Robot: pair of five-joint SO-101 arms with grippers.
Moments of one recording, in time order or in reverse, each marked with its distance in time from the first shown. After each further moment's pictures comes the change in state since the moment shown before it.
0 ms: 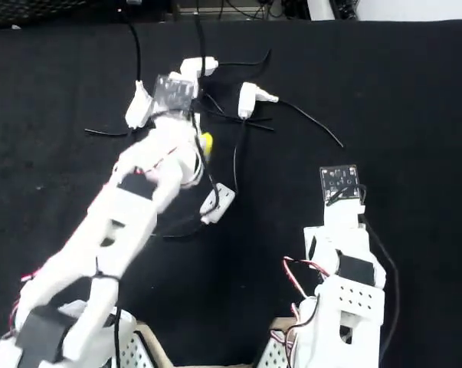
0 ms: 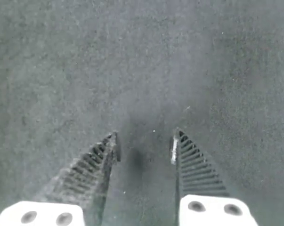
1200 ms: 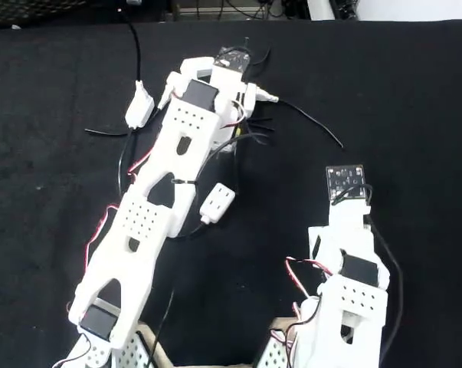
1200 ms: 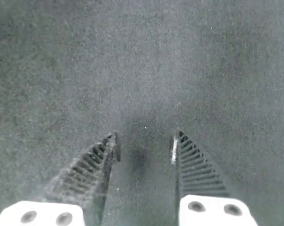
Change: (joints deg) left arm 3.1 85.9 -127.9 82.4 -0.7; right arm 2.1 0.1 -1.1 1.2 0.2
